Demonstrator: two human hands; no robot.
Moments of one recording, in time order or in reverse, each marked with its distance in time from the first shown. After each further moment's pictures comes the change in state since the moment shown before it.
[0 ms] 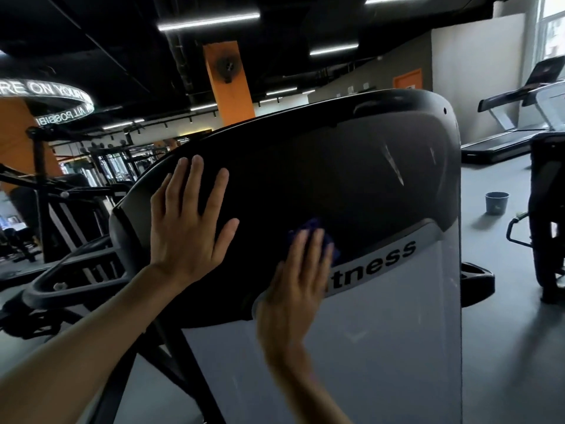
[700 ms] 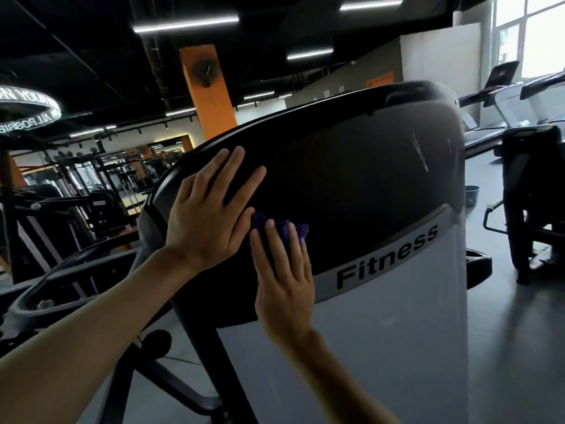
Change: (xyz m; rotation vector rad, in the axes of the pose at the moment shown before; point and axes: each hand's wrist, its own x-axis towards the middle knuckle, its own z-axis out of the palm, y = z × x) left_hand 0.002 -0.047 -0.002 -0.115 0.026 0.198; right_hand -0.018 -0.035 0.040 -0.098 -0.024 -0.483
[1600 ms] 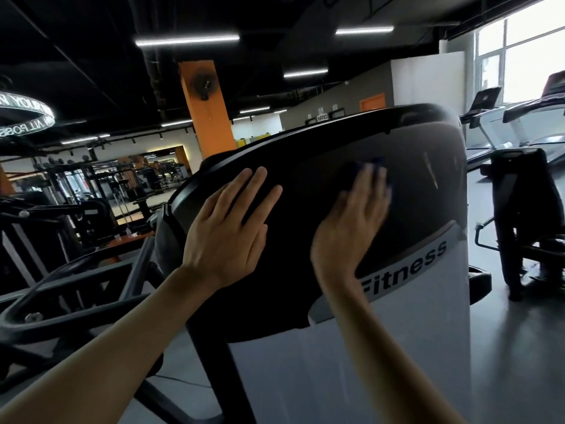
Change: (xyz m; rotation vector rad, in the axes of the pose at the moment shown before) left_hand -0.012 0.000 0.005 -0.088 0.080 0.018; right_hand 0.111 0.026 -0.019 0.080 0.190 0.616
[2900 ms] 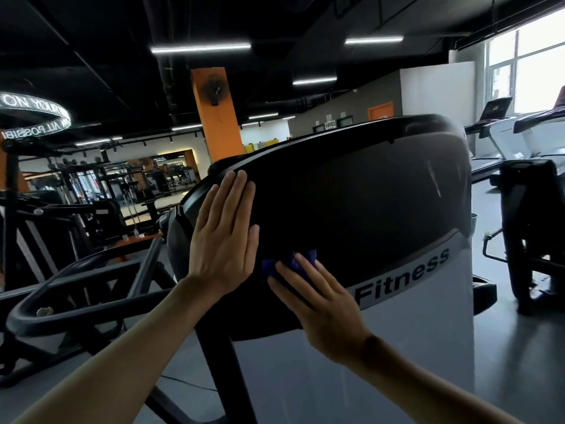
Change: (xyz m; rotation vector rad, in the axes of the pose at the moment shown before) left_hand -0.016 0.002 0.000 -0.108 0.049 -0.218; right_hand -0.068 0.084 -0.042 -0.374 -0.628 -1.105
